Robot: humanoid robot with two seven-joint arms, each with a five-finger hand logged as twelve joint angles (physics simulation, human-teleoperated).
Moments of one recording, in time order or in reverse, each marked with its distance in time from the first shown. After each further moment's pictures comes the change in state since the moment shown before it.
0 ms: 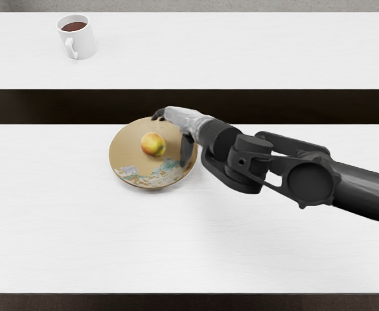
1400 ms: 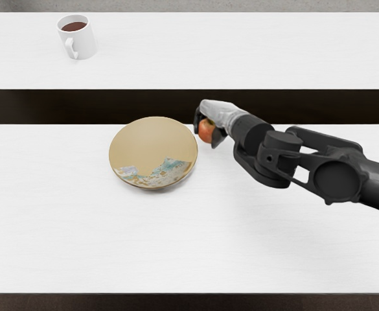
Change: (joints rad) left arm 0.000 0.000 0.000 0.000 0.000 0.000 0.000; right arm -0.012 -0.104 -0.040 -0.013 -0.081 -0.004 -0.001
